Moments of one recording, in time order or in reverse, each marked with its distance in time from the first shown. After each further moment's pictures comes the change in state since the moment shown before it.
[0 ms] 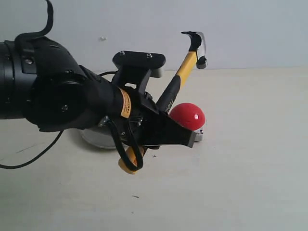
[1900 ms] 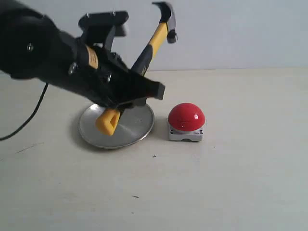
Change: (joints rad) left arm 0.192 -0.045 -0.044 -0.173 0.017 0.194; right arm 0.000 0.000 0.000 0.000 0.000 0.000
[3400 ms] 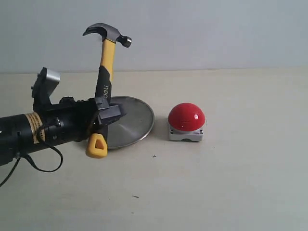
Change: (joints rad) left arm 0.316 0.107 0.535 0.659 -1.234 -0.913; right arm 0.000 0.000 0.000 0.000 0.000 0.000
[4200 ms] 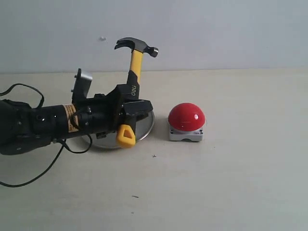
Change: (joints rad) left arm -0.003 0.243 -0.234 0.170 -0.121 -0.313; right arm 0.000 0.000 0.000 0.000 -0.011 0.000
